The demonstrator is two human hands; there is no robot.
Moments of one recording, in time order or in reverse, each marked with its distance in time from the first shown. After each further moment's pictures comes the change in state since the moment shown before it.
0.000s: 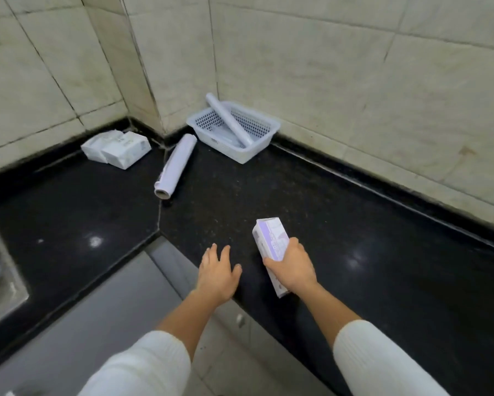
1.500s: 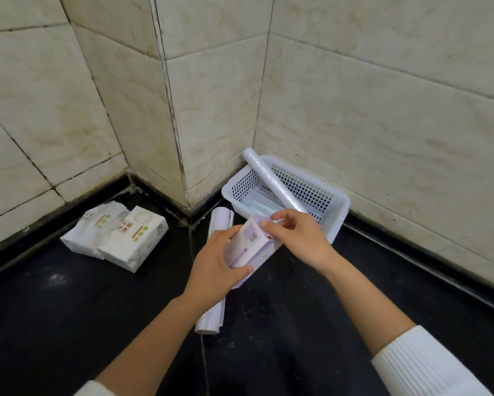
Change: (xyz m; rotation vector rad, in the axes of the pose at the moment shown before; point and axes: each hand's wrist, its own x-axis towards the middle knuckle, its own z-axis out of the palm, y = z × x) left_hand 0.323 -0.084 -0.236 -0.540 0.171 0.453; right_hand 0.277 -0.315 0.005 0.356 -0.032 -0.205
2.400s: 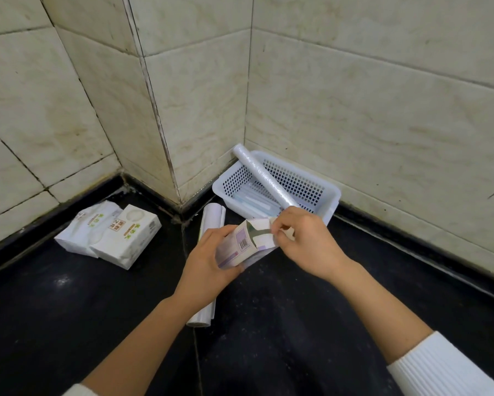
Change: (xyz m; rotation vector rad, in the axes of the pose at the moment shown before) left_hand -0.014 0.014 0.003 0.038 -0.019 0.127; right_hand -0.042 -0.001 -0.033 -0.436 0.037 -0.426
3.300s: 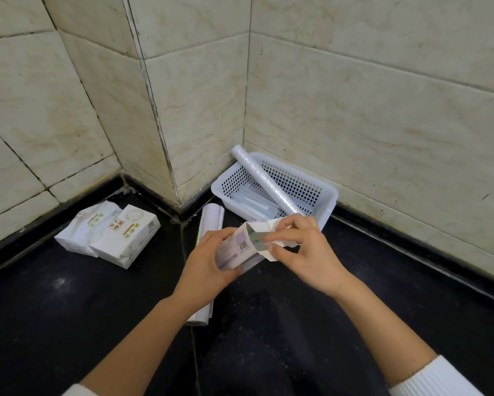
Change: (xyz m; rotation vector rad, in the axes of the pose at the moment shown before) left_hand -0.004 0.006 0.002 0.014 -0.031 -0.020; right_hand -0.024 0.005 0.008 0.237 -0.007 0.075
